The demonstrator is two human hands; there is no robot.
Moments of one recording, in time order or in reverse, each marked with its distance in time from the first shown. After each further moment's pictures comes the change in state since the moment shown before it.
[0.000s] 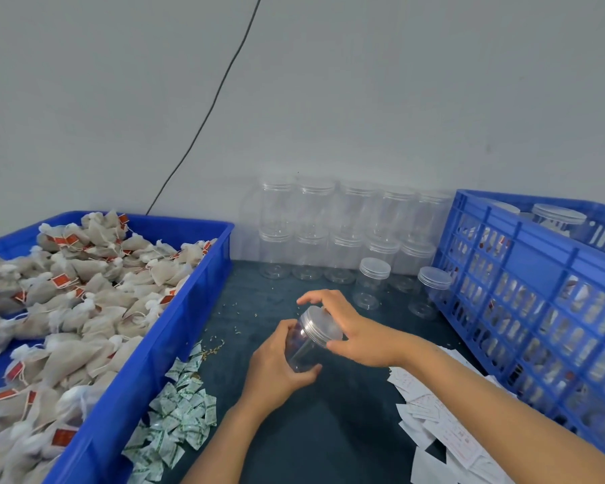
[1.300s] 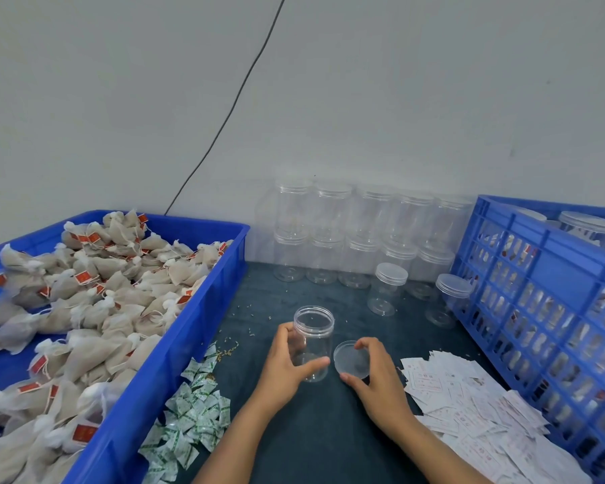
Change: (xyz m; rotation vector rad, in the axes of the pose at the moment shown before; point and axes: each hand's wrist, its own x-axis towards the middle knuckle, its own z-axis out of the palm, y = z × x) left_hand 0.009 -0.020 0.003 -0.354 -0.055 -0.234; right_hand 0.001 0.078 0.090 0.042 0.674 0.180
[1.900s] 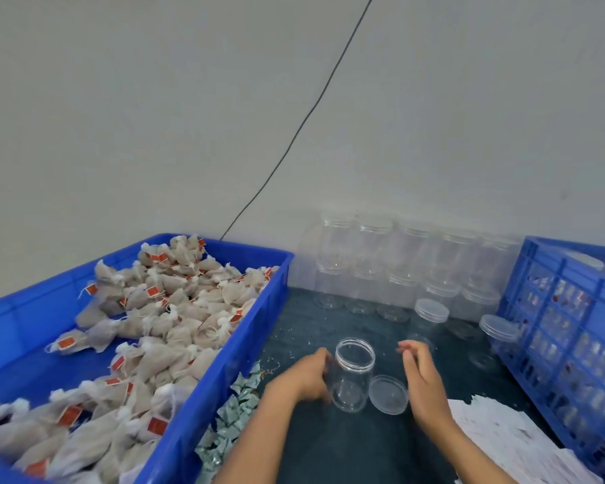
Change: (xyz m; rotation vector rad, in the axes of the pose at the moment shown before) left_hand 0.013 0.057 -0.038 0.696 -0.327 -0.267; right_hand 0.035 -0.032 -0.021 0.349 0.132 0.097
